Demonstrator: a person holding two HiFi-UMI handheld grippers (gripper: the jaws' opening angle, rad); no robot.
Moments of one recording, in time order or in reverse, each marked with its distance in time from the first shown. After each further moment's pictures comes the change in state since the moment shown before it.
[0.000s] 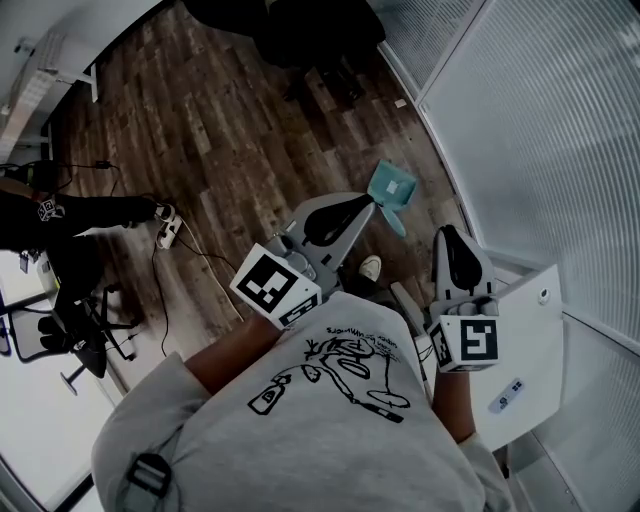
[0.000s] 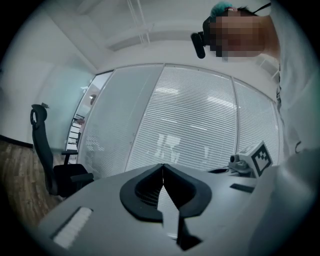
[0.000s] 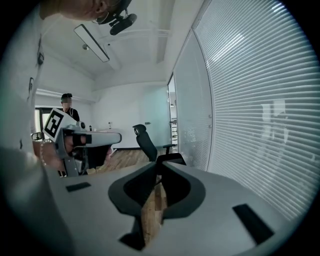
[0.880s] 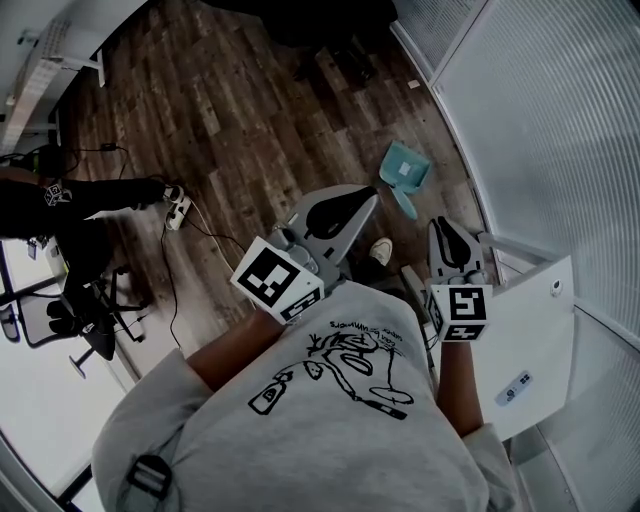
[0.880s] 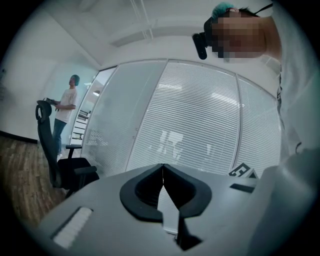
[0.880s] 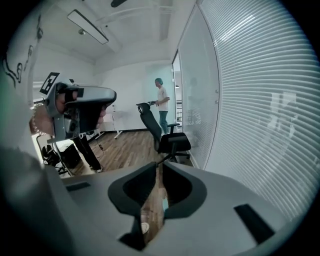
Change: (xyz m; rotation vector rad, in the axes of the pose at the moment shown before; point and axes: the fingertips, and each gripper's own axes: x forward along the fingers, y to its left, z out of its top) left arm -0.011 0.000 -0.022 -0.027 0.048 0.034; right arm 0.025 0.008 -0.107 -0.020 0.229 0.083
